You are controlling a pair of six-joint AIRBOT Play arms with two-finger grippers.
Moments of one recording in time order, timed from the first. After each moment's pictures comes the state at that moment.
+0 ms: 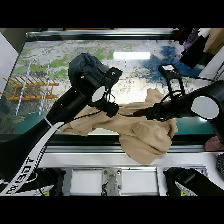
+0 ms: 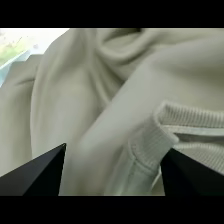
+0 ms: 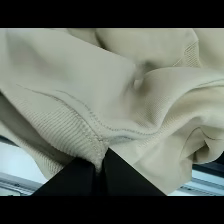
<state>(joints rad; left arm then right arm) -0.77 -1.42 1.54 1.66 -1.44 -1.82 0.54 -0.96 1.29 -1.57 1.52 1.89</state>
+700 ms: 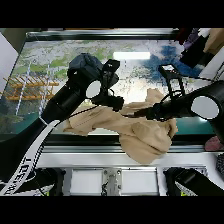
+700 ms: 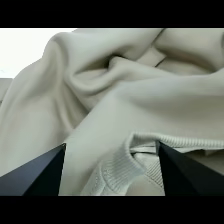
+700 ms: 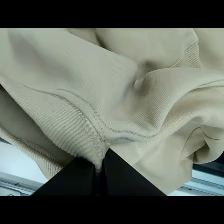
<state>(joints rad) -0.75 -1.41 1.59 1.53 -1.35 -1.91 0.54 -0.96 1.29 -1.57 1.52 1.89</state>
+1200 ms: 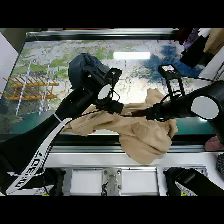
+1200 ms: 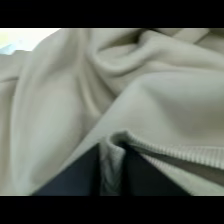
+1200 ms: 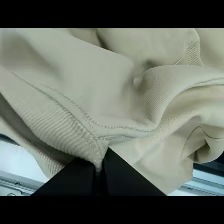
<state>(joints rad) -0.78 -1.49 1.60 1.65 -1.46 -1.96 0.54 -0.96 1.29 -1.57 1.52 1.89</state>
